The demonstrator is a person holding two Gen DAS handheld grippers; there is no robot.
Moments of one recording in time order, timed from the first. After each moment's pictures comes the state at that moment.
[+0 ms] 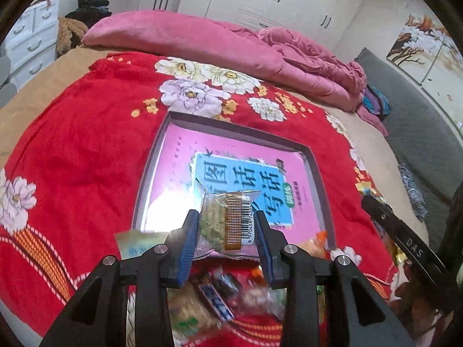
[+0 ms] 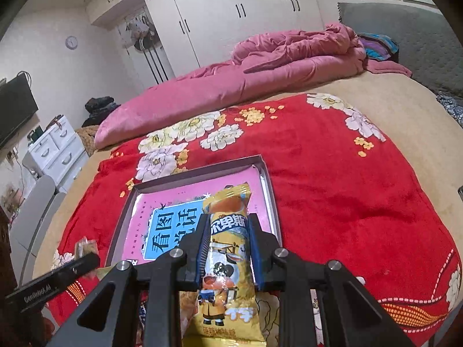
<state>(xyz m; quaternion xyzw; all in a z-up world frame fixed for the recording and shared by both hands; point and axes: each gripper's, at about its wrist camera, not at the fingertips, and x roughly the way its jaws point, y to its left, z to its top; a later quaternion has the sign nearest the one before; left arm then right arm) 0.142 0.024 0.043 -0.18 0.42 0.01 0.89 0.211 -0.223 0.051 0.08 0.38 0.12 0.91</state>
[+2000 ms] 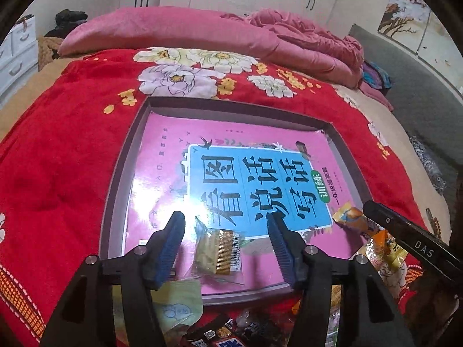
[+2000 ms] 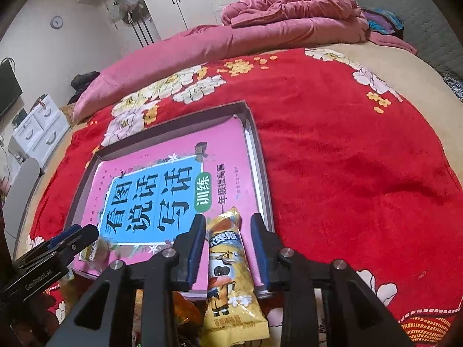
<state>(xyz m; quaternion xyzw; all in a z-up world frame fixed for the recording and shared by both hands) 0.190 0.014 -0.025 -0.12 0.43 -0.01 0.89 0.248 -0.229 -0.032 0.08 0.44 0.10 0.89</state>
